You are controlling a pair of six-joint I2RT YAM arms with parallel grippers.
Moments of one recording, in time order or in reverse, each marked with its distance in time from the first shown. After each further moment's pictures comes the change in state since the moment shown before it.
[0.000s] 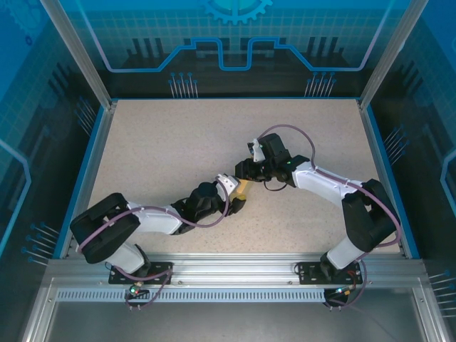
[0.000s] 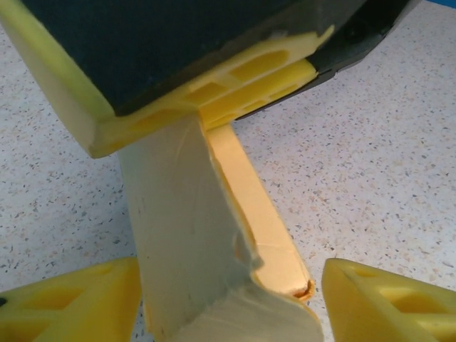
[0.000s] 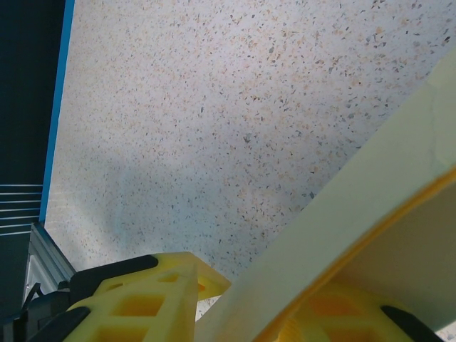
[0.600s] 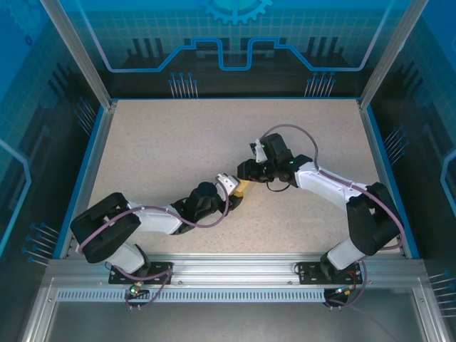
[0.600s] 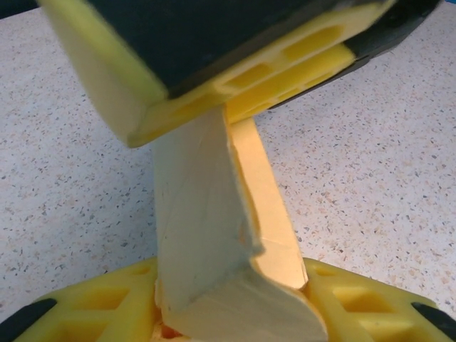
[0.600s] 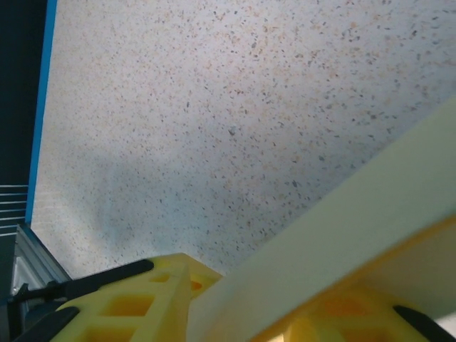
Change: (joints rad) left arm 0.014 -0.005 -0.002 0.003 -0.001 0.020; right arm -0.008 -0.044 0.004 -0.077 0.031 -0.018
